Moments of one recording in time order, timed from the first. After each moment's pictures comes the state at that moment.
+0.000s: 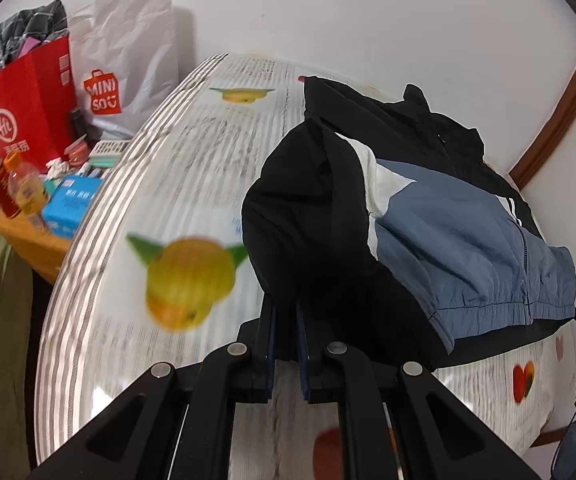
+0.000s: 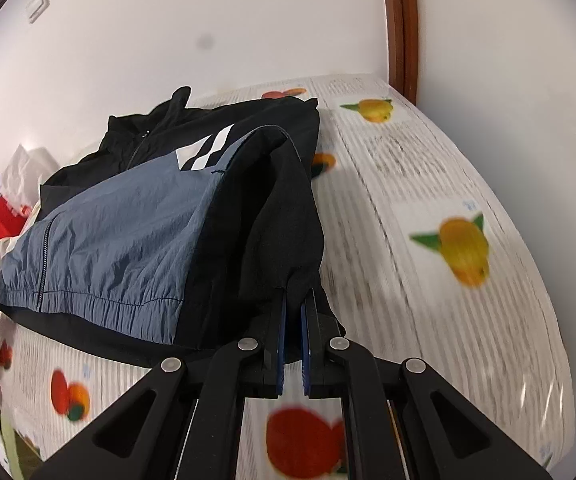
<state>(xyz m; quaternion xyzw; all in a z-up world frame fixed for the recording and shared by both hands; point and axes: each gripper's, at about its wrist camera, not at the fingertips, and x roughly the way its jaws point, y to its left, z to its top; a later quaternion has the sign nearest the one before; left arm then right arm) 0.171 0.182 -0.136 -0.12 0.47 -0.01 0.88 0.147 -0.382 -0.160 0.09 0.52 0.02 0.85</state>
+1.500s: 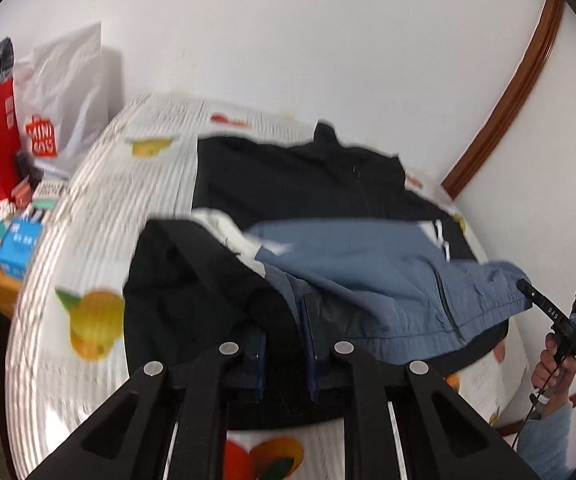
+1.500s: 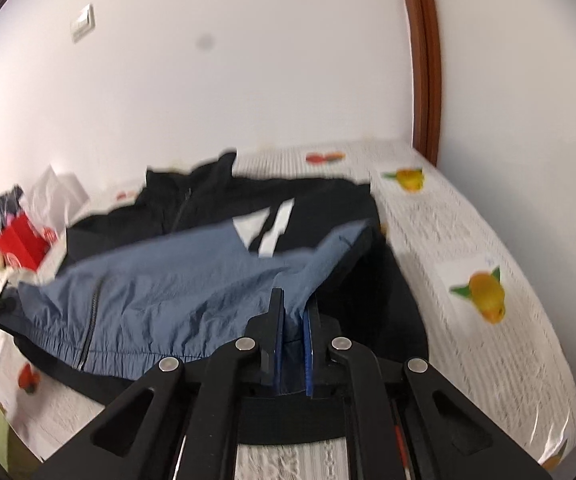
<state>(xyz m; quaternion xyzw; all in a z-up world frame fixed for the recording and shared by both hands) 0.185 0.130 -0.073 -0.14 0.41 -0.11 0.89 0.155 -0.324 -0.103 0.09 0.43 0.03 0.90</state>
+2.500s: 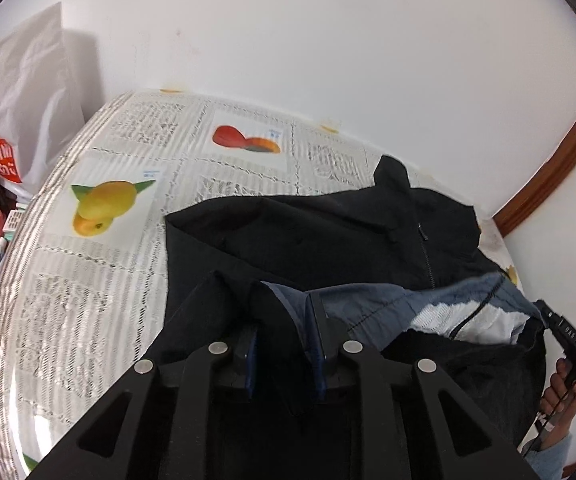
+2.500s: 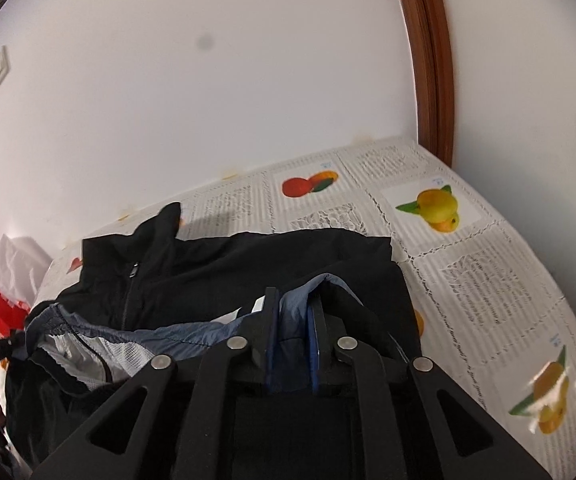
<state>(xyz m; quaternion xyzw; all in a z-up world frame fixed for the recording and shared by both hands) 0.360 0.122 -0.108 -0.15 0.46 -0.07 0.87 0.316 -0.334 -0.158 0.15 0.45 -0.01 0.88</state>
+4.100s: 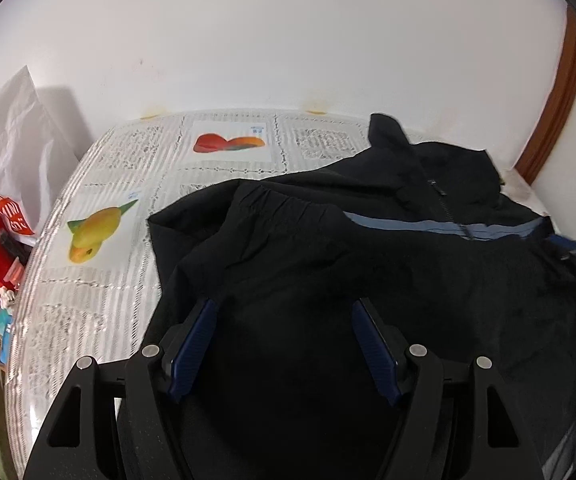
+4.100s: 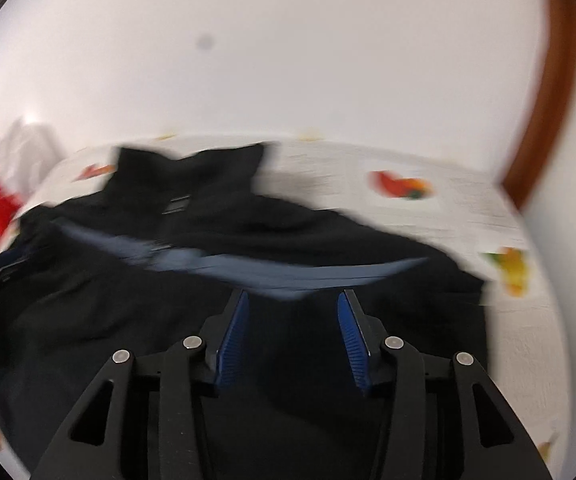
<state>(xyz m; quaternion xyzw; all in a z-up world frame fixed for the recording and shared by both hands) 0.347 0.080 -0.116 -0.02 0.44 -0.05 0.90 0.356 -0.227 -0.189 -0.01 0.51 0.11 0.86</state>
